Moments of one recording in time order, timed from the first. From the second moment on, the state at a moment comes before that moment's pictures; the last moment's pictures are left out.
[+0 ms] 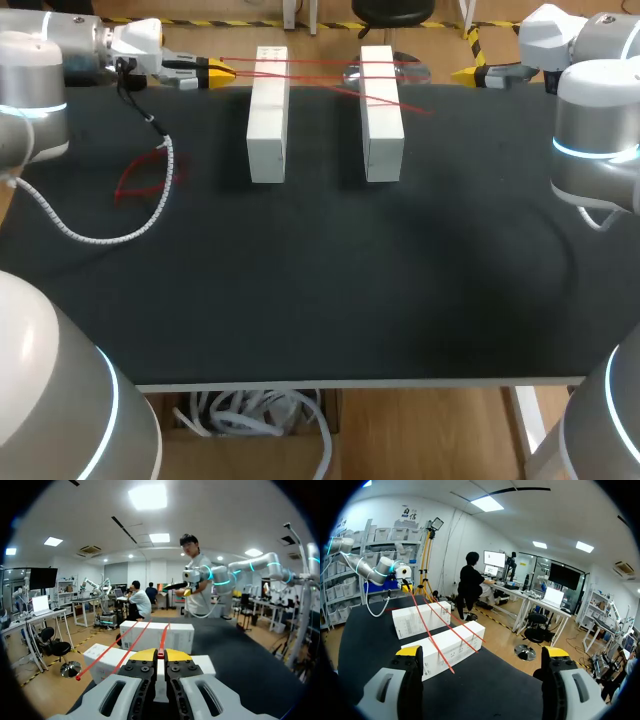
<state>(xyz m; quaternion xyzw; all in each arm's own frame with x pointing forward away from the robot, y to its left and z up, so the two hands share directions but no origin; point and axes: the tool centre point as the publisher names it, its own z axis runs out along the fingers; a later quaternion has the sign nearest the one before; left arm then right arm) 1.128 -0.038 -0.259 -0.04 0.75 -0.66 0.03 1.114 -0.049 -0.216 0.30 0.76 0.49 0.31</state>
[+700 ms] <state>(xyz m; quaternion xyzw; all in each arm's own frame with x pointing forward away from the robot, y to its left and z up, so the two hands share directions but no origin) 1.098 -0.089 -0.189 -0.08 0.70 -0.71 0.02 1.114 -0.049 -0.216 0.30 0.76 0.49 0.31</state>
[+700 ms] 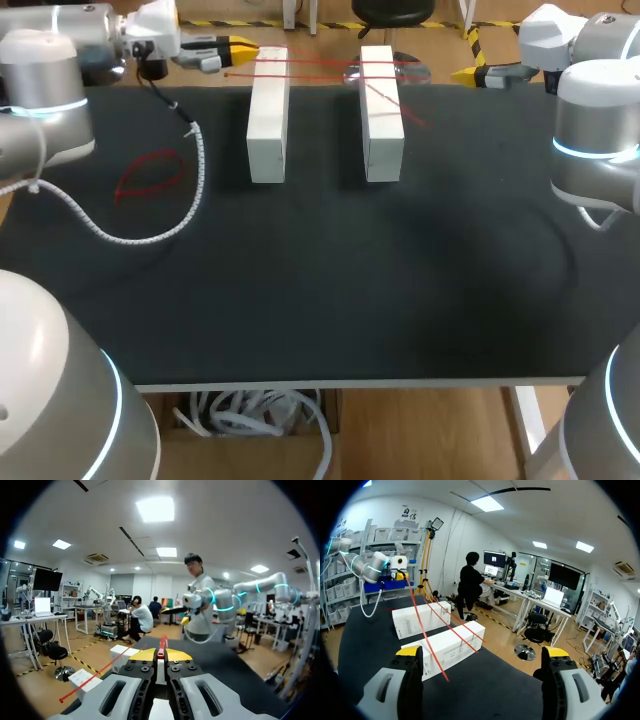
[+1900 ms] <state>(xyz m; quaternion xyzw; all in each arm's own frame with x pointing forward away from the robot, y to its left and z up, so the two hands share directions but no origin) 1.066 -0.130 -0.121 -0.09 0.62 -0.78 0.05 1.114 -0.049 -0.216 0.30 0.76 0.49 0.31</state>
